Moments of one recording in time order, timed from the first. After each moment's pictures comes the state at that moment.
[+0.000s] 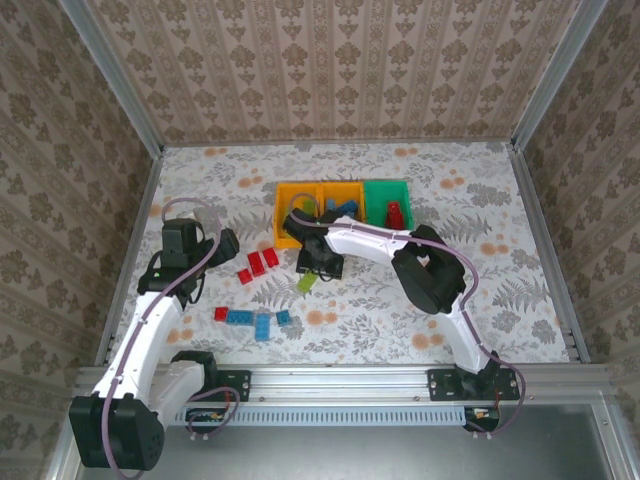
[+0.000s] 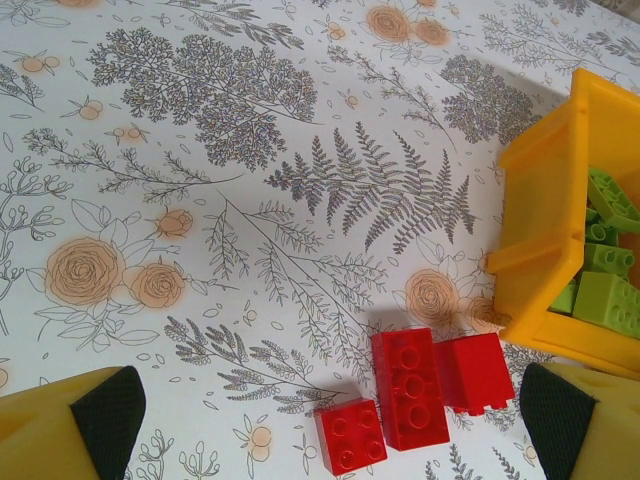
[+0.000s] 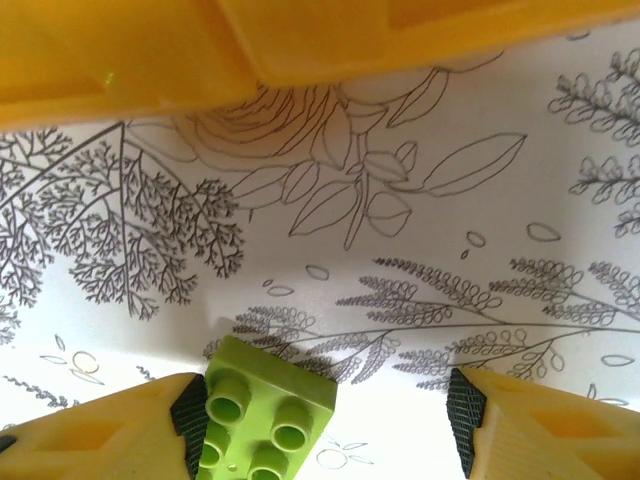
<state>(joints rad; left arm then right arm) -0.12 0.91 0.68 -0.50 -0.03 -0.41 0.84 2.19 1.69 -0.90 0.03 1.03</state>
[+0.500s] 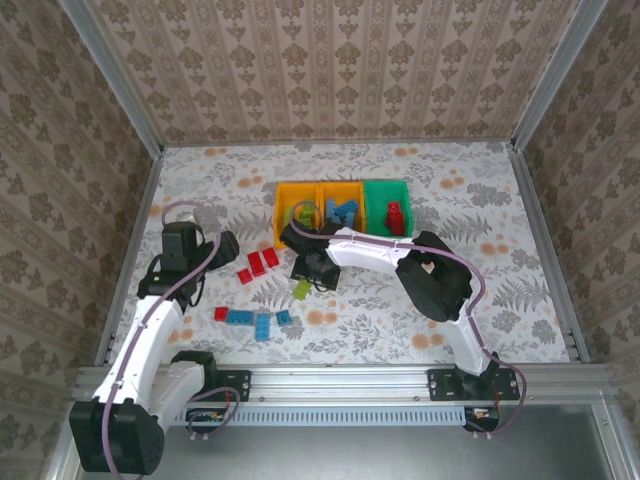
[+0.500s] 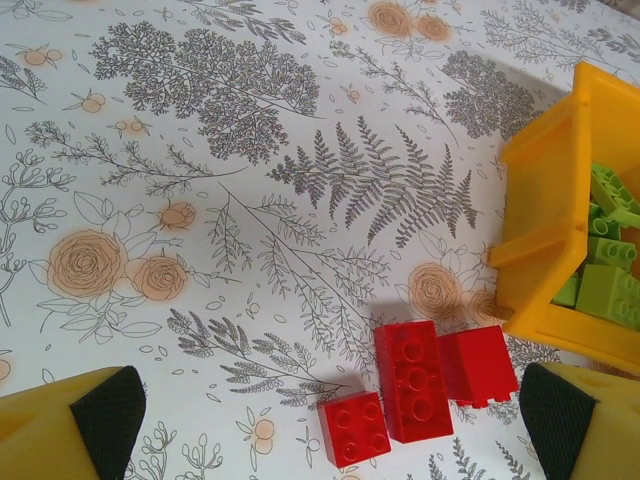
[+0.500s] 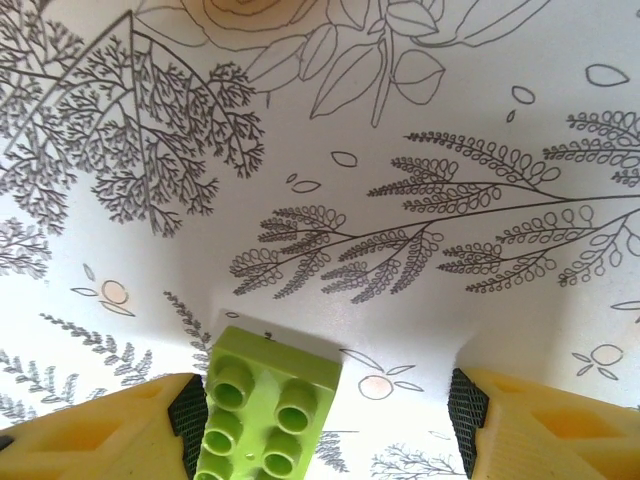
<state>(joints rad) -0.12 0.88 0.66 -0.50 -0.03 -0.41 0.89 2.11 1.57 -0.78 0.03 1.19</state>
